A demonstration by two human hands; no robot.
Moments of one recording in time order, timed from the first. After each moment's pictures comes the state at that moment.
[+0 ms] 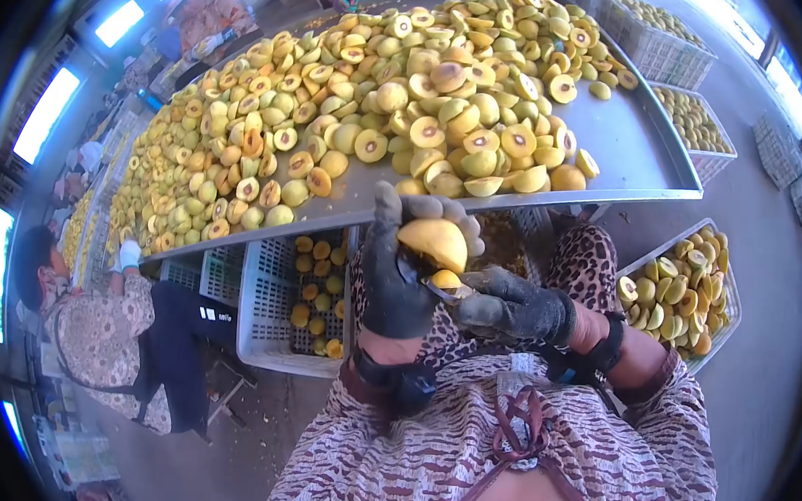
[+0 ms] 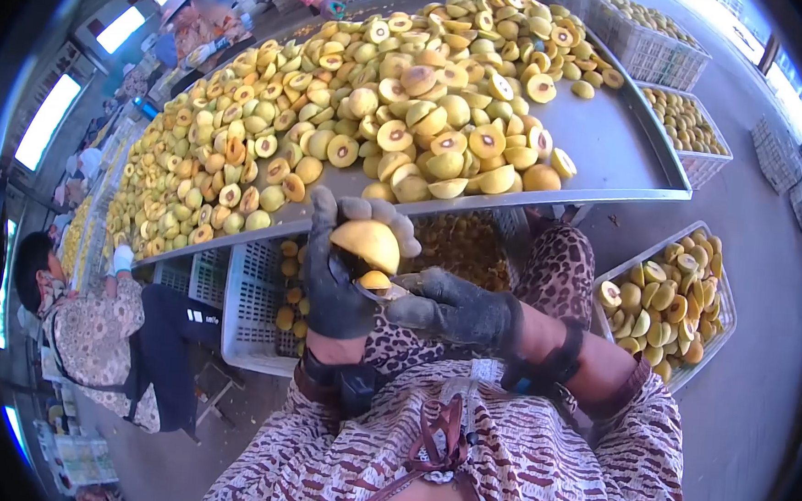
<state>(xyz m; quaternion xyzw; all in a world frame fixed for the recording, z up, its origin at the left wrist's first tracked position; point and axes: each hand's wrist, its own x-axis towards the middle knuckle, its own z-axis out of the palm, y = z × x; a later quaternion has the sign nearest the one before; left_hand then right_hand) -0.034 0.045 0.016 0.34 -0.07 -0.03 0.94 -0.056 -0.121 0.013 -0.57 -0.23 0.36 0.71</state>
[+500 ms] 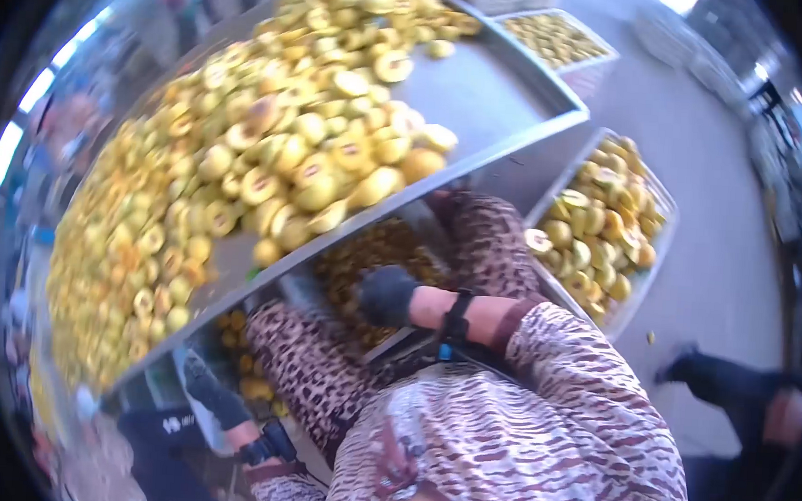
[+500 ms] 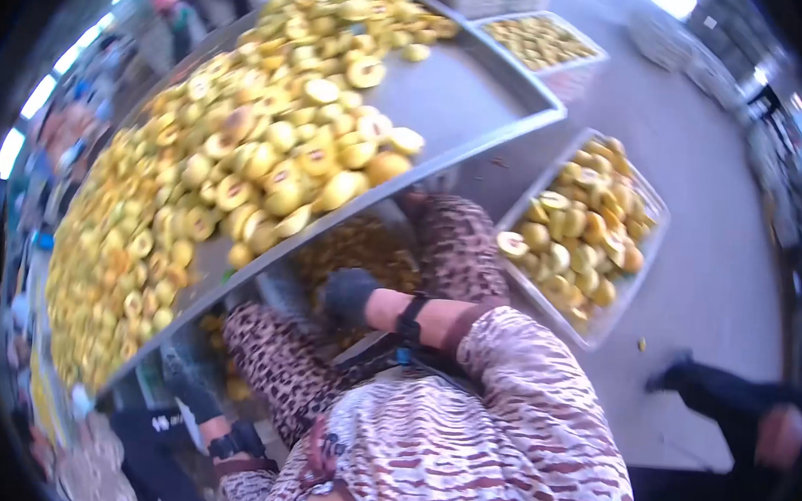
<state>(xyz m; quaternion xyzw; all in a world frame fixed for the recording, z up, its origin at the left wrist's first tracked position) 0.008 0.250 -0.150 0.76 -0.06 0.15 0.62 0.006 -0.135 -0.158 -0.95 -0.24 -0.03 0.17</state>
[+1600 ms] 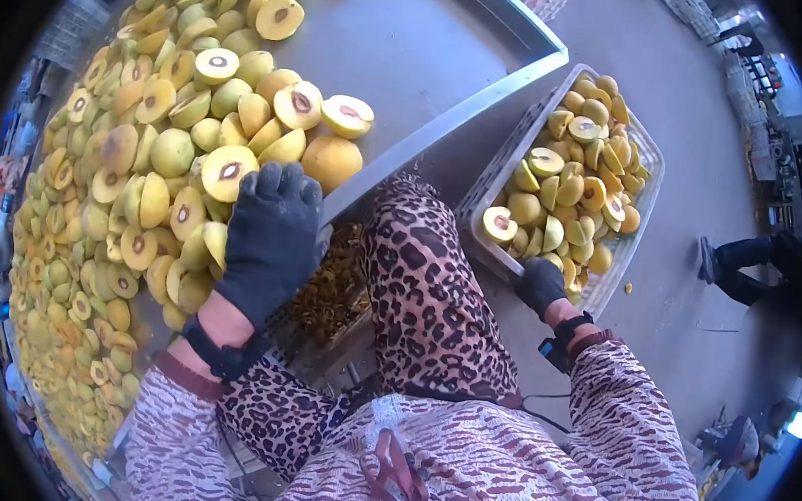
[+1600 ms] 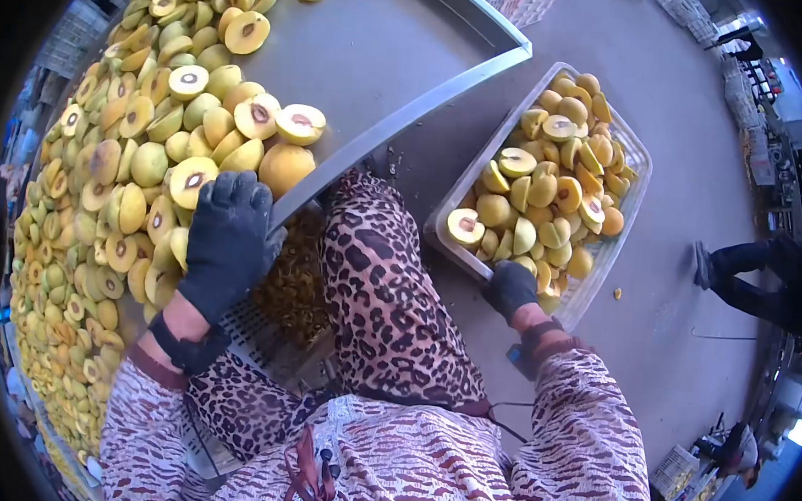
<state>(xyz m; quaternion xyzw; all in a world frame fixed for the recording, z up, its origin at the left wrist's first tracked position) 0.125 -0.119 -0.051 0.81 -0.56 0.15 -0.09 -0.187 -0.392 -0.186 -0.90 0.35 0.24 0.11</state>
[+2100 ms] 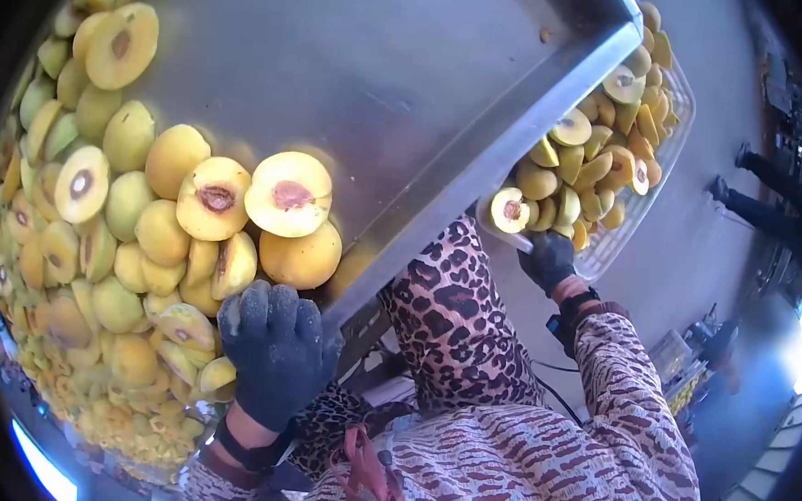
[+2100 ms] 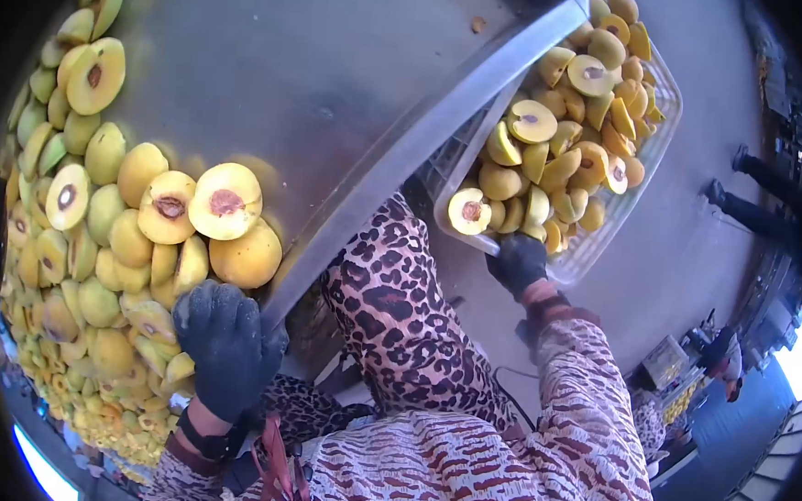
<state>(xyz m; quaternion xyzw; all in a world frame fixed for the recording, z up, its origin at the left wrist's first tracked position) 0.160 -0.131 -0.050 0.79 -0.60 -0.12 0.04 -0.176 -0.385 -0.177 -0.90 0.34 0.27 0.11</state>
